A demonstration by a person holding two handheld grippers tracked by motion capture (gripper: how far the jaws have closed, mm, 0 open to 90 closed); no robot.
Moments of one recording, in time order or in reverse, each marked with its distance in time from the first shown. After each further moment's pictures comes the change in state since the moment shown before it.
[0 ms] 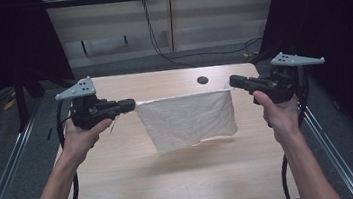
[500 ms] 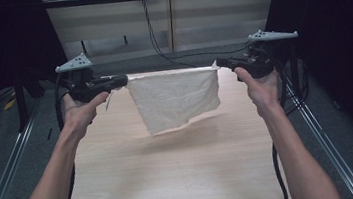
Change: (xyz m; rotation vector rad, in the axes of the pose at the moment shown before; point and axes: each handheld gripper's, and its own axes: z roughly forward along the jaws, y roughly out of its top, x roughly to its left) left arm 0.046 0.028 0.012 -0.011 0.132 -0.022; right arm -0.018 0.037 0.054 0.031 -0.057 -0.036
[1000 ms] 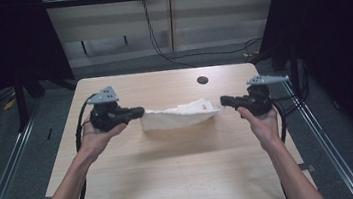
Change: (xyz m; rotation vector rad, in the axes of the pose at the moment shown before) left arm -0.040 -0.081 0.030 0.179 -0.117 0.063; right arm -0.011 -0.117 -0.001 0.142 0.016 0.061
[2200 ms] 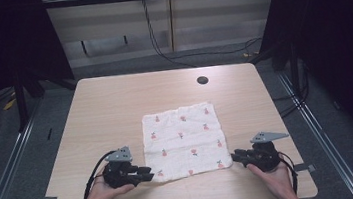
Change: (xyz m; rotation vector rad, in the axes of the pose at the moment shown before) left arm -0.050 -0.119 0.023 0.184 -0.183 -0.093; right arm 0.018 -0.133 -0.020 0.233 -0.072 0.010
